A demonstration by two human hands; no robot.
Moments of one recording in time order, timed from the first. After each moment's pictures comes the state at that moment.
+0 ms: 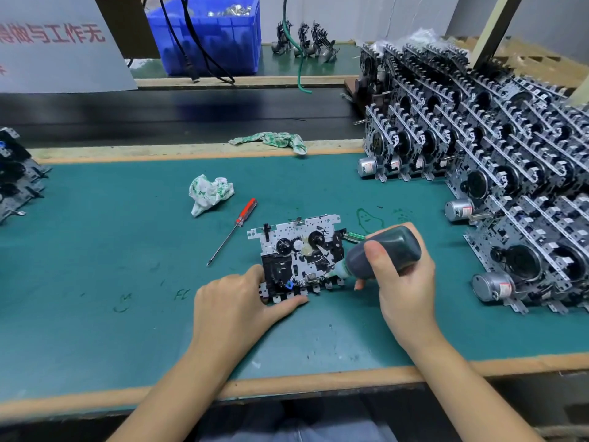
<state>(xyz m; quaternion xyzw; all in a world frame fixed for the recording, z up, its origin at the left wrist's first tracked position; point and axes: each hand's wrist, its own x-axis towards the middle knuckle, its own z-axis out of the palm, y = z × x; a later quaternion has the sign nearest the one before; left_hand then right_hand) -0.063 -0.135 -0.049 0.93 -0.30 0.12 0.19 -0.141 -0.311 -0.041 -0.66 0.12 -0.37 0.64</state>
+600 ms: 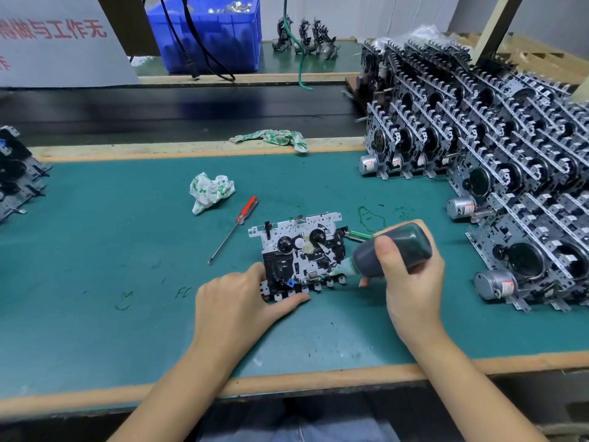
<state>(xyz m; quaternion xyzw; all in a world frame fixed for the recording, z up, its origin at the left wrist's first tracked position) -0.063 -0.136 -0.049 0.93 -0.30 0.13 0.19 -0.145 -0.309 -0.033 -0.63 0.12 -0.39 0.65</state>
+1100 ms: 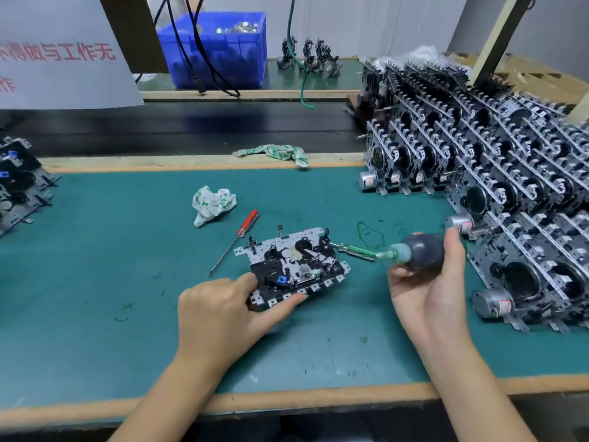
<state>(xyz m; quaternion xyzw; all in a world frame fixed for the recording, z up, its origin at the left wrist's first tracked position) -0.061 -0.128 -0.034 0.90 -0.30 0.20 0.23 -0.141 -0.335 -0.016 -0.27 0.24 -0.32 0.88</state>
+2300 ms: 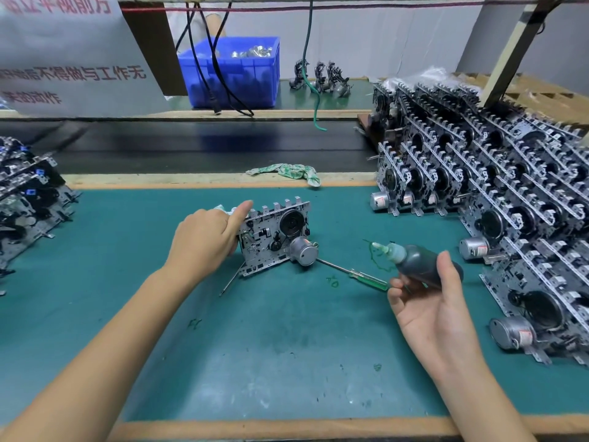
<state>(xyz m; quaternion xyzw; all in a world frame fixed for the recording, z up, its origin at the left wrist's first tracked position) 0.059 -0.132 -0.001 0.93 -0.26 0.08 0.23 -0.136 -0.336 -0.022 -0.32 0.23 -0.24 0.89</state>
